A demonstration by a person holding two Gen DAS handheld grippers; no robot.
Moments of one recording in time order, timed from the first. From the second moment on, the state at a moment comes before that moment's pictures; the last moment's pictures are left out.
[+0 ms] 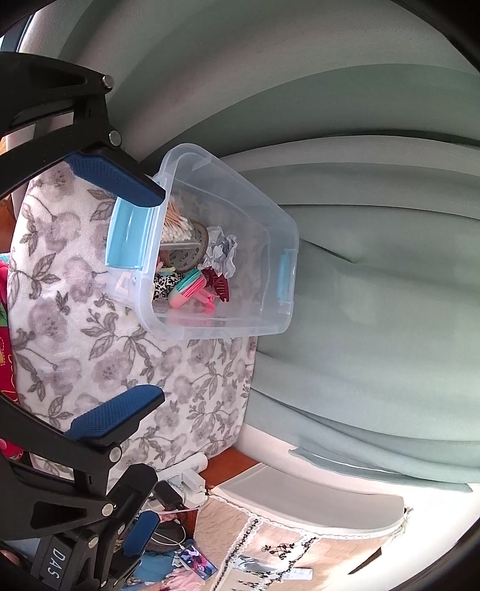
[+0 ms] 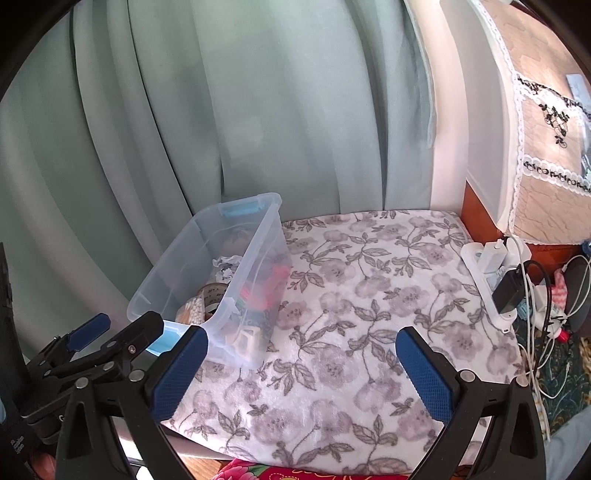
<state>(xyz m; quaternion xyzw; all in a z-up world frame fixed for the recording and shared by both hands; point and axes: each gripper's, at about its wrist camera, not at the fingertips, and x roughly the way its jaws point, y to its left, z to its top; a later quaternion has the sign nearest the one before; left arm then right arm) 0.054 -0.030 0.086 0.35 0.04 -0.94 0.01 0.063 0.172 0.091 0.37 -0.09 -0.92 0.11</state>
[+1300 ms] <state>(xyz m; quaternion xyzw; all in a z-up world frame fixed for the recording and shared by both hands) 0.060 -0.020 0.083 0.35 0.03 -0.94 0.01 0.072 0.182 0.085 0.37 -0.10 -0.92 0.09</state>
